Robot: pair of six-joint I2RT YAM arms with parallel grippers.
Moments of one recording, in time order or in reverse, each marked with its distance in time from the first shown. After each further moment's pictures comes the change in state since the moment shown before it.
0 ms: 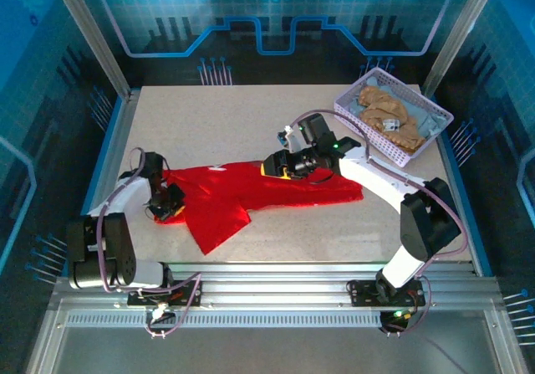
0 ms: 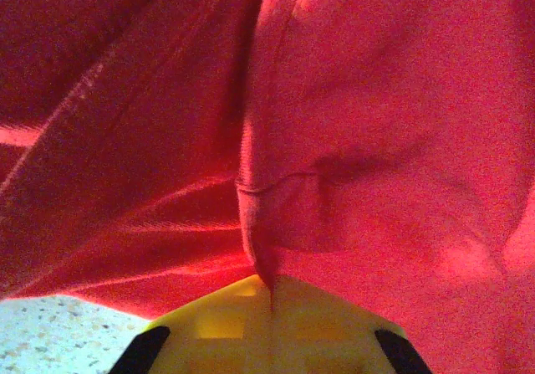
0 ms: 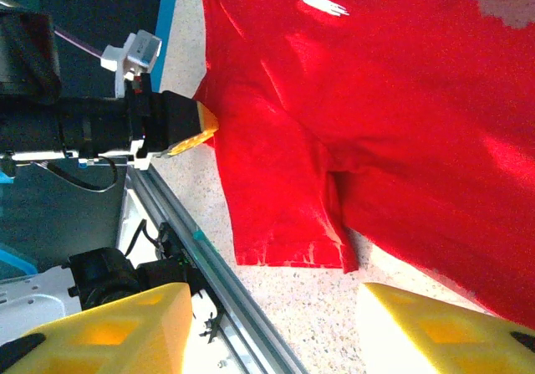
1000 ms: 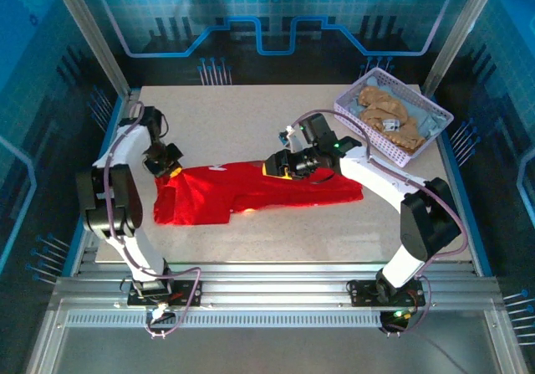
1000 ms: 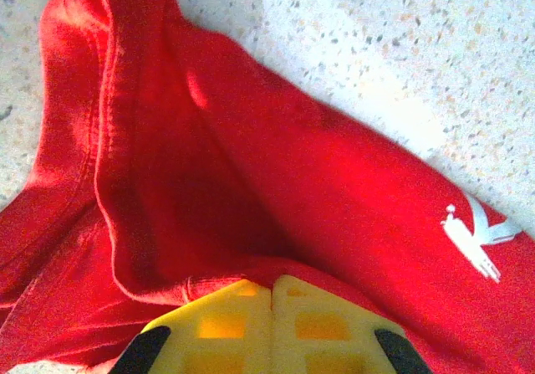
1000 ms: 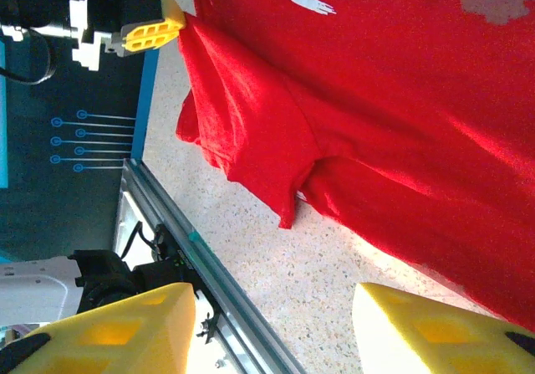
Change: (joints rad) left arm 0.006 0.410 0.621 -0.294 -0.031 0.085; right arm -0.009 0.001 0.001 -0.018 0.008 0.000
